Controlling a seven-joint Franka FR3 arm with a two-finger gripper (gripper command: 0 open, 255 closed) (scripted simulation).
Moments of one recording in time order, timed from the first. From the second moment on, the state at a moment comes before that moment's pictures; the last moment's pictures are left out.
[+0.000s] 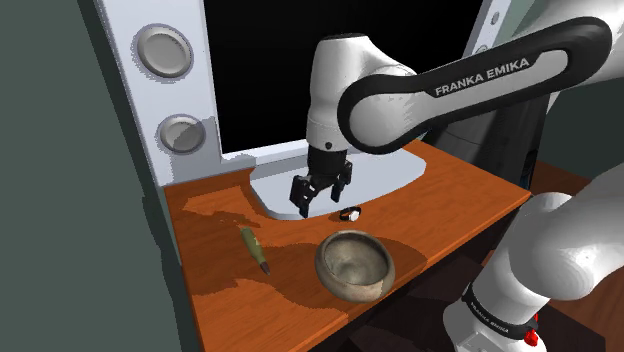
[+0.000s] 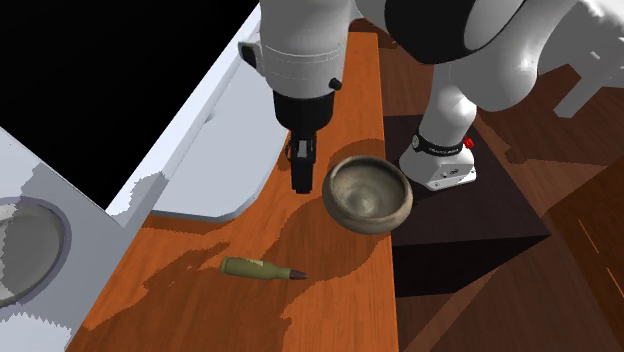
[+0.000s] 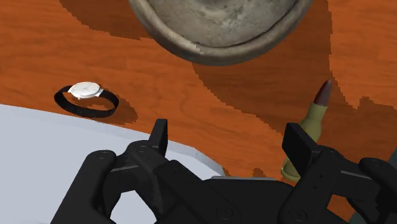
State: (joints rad) arm 0.04 -0.40 0.46 -2.44 0.17 2.09 0.48
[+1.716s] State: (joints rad) arm 0.06 0.20 0.61 -2.21 -0.21 2.42 1.00
